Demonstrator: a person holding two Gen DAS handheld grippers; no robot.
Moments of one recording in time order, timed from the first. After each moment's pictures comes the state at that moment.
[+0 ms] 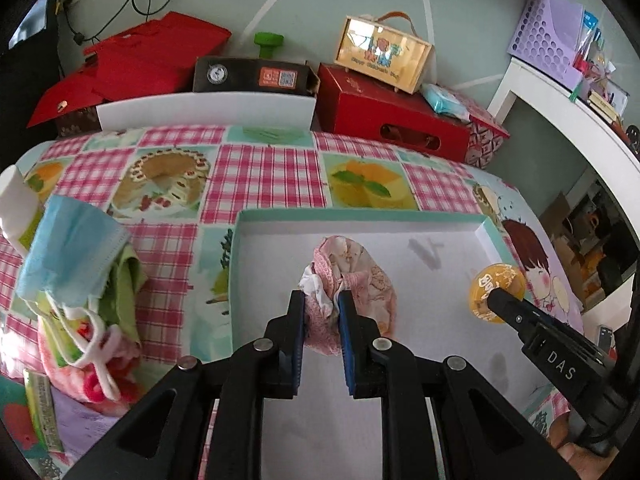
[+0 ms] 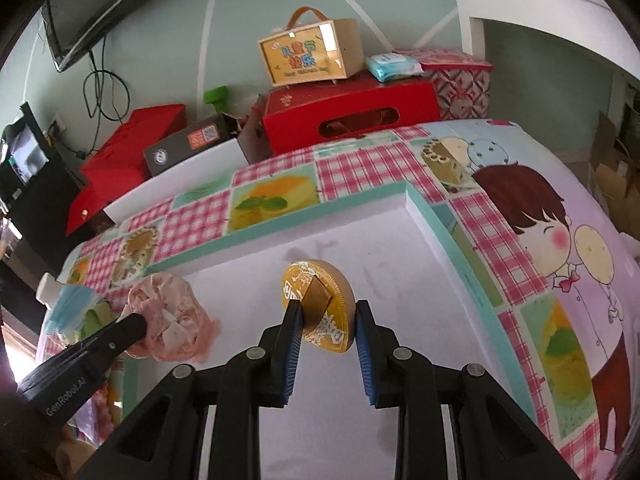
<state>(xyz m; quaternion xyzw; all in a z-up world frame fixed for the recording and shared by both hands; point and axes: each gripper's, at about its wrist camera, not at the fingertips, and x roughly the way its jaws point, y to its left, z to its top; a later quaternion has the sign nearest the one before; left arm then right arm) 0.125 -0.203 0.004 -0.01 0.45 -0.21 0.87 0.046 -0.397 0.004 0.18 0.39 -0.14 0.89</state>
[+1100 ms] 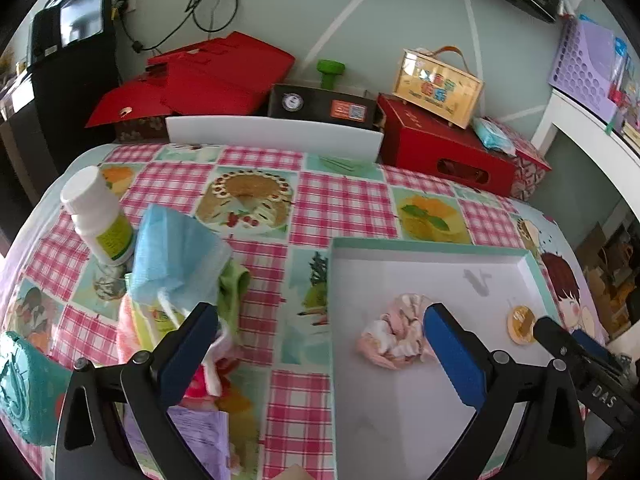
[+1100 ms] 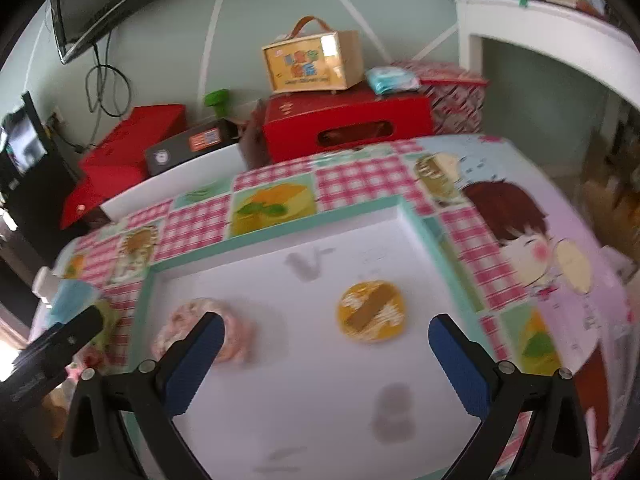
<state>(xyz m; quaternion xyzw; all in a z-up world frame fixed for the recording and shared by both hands) 0.120 -0.153 0.029 -0.02 0.42 -0.12 0.90 0.040 -0.386 0.024 0.16 0.39 -0.14 0.89</state>
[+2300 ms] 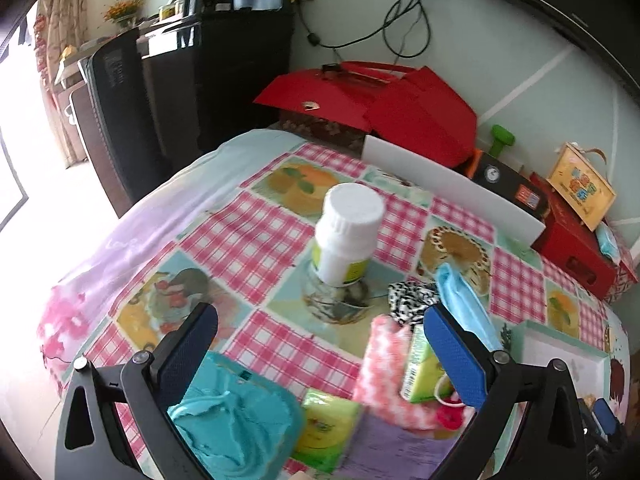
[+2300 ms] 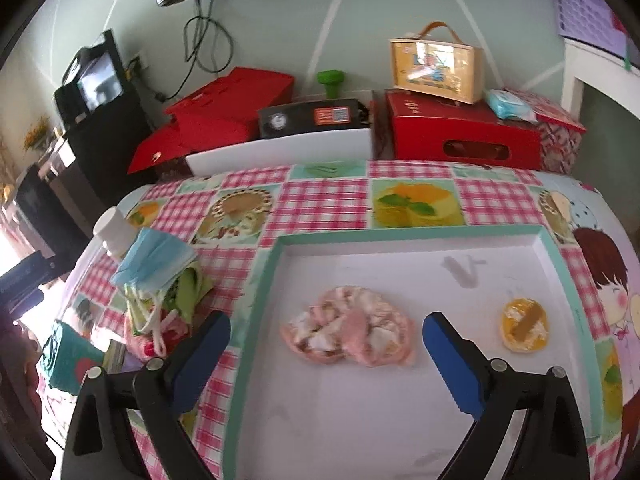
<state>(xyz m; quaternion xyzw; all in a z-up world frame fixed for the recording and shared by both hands) 0.128 0.027 0.049 -0.11 0.40 0.10 0.91 0.077 -0.270 0.030 0.08 0.40 -0.02 0.91</state>
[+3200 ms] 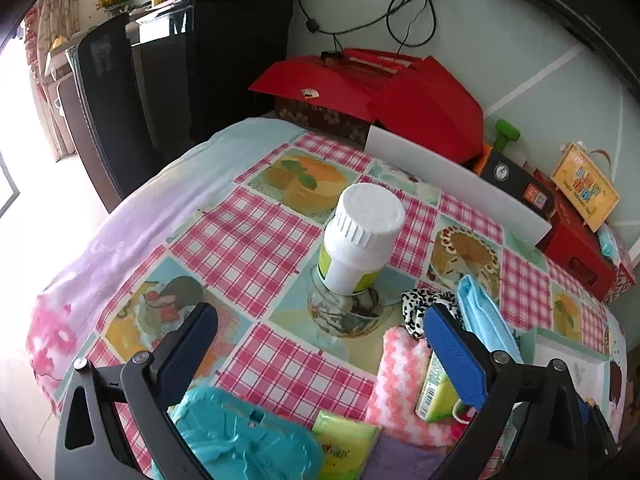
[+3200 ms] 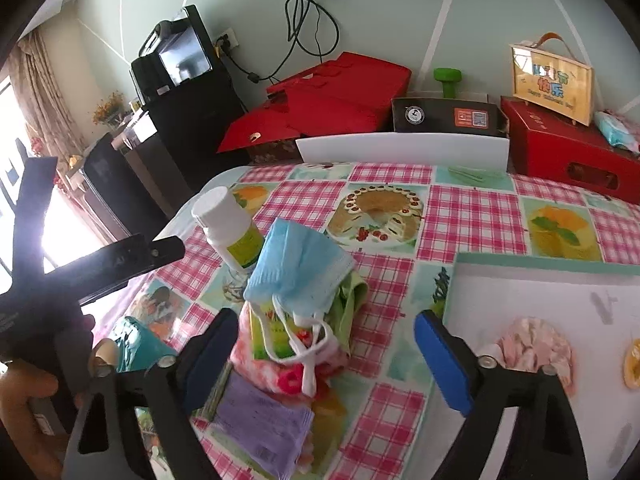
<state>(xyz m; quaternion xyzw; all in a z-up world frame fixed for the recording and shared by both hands) 0.157 0.042 0.037 -0.11 0.42 0.08 0.90 0.115 -0.173 0.028 0.09 0.39 0.13 0.91</state>
